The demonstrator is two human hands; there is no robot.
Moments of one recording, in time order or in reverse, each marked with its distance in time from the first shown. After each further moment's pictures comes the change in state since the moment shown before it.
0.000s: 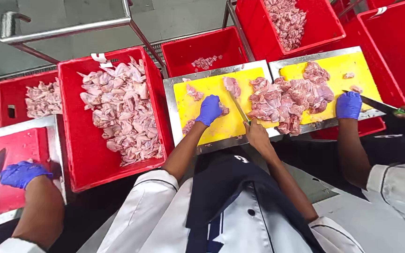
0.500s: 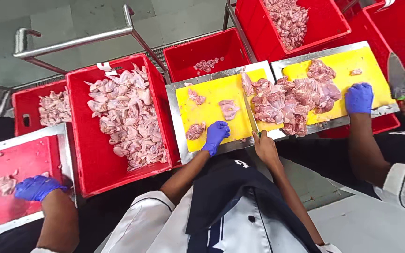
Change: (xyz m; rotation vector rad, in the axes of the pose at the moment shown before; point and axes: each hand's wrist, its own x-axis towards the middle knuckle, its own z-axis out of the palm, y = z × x) left_hand -0.072 -0.004 0.060 -0.950 -0.014 -0.204; right_hand -0.029 0.018 0.010 0.209 0.042 0.092
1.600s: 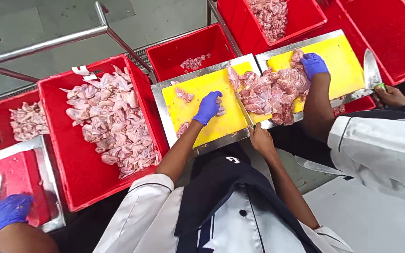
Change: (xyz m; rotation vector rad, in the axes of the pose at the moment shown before) left_hand 0.083 0.058 -0.006 0.777 -0.048 0.490; right_hand 0.001 0.019 -0.005 -0.095 -0.004 0.050
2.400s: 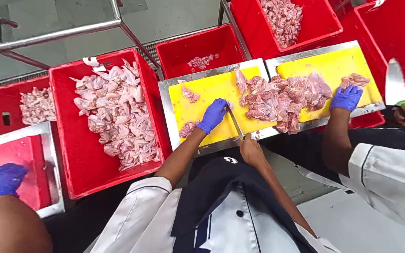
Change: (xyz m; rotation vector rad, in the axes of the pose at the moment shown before) left_hand -0.019 -0.011 0.020 -0.017 0.058 0.169; right_hand -0.023 -0.047 0.005 -0.069 -0.206 -0.066
